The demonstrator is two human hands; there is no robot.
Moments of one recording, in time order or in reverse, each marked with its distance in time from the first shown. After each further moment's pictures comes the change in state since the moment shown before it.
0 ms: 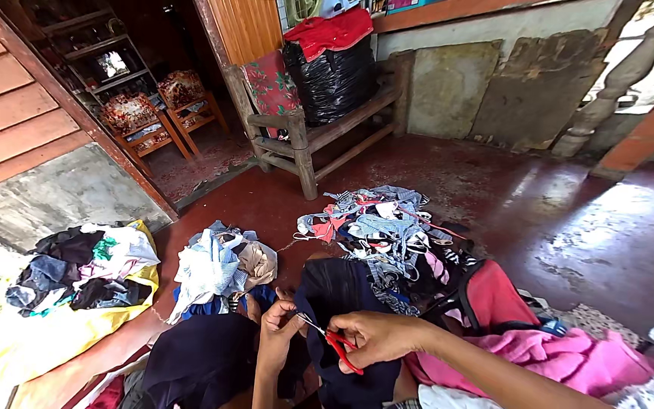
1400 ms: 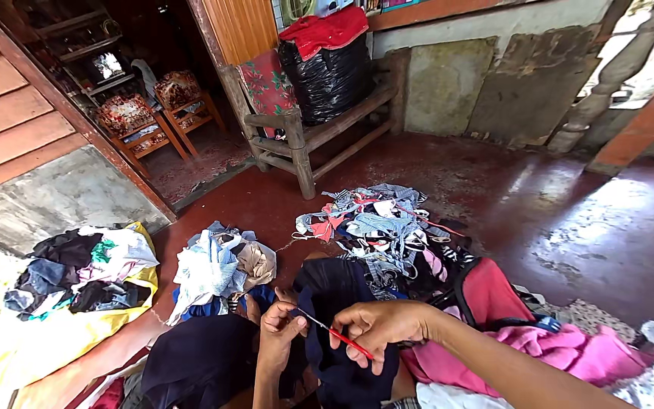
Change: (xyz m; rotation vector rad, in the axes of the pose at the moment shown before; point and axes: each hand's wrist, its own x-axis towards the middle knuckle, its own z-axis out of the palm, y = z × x) left_hand -0.001 -0.001 0.006 -0.177 -0.066 0.026; right_hand -0.015 -0.008 -0.020 0.410 -0.188 0.029
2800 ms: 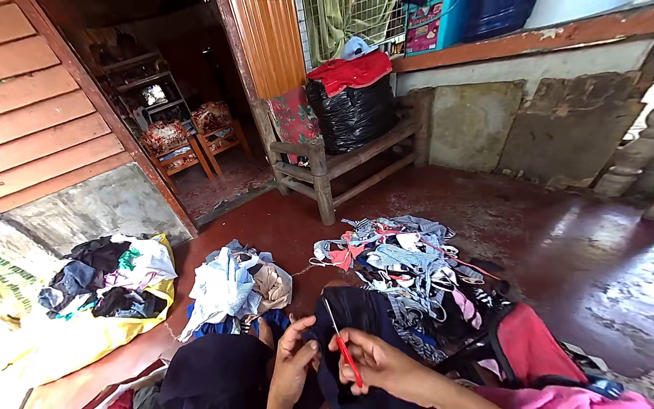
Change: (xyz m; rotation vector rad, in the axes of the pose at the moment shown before) left_hand 0.000 0.010 -0.001 0.024 -0.003 -0.029; right_hand 0.036 0.025 0.034 0.040 0.392 -0.425
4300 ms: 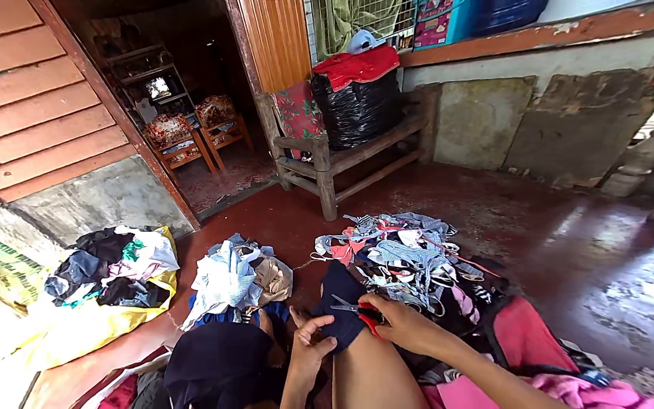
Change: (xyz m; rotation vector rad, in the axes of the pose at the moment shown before) left_hand -0.001 -0.032 0.014 0.196 0.160 -0.245; right_hand 0.004 -0.007 -0.067 -0.986 0.230 0.402
